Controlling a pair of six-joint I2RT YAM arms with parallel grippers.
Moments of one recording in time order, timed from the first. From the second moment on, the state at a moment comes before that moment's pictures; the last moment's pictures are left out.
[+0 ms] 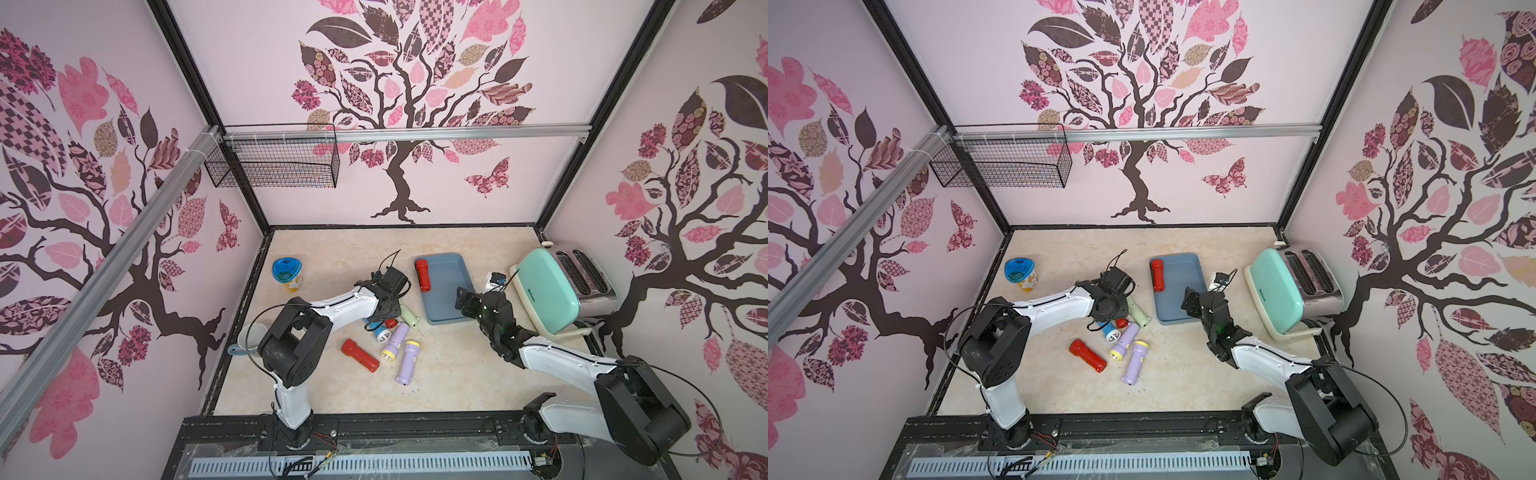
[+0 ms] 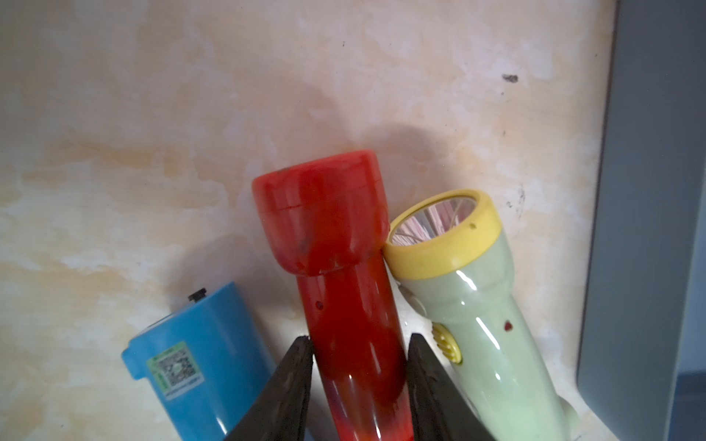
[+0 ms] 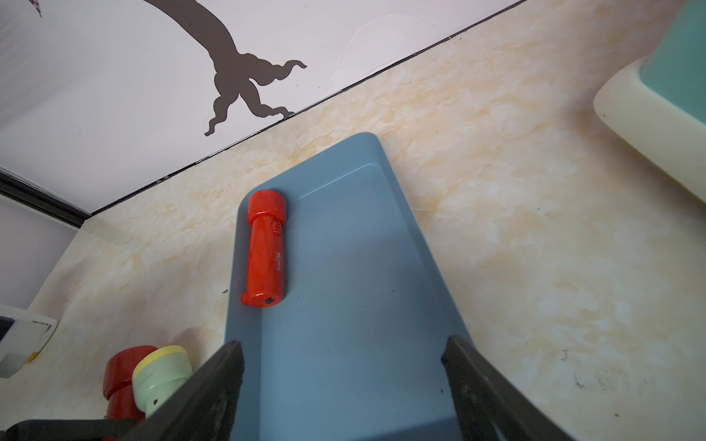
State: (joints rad) left arm -0.66 1.84 1.20 -0.55 -0.17 -0.80; right arm 0.49 1.25 0.44 0.39 0.32 0.61
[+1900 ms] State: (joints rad) left arm -0.71 1.94 1.65 -0.59 -0.25 -0.58; right arm 0.31 1.34 0.47 0.28 0.09 0.66
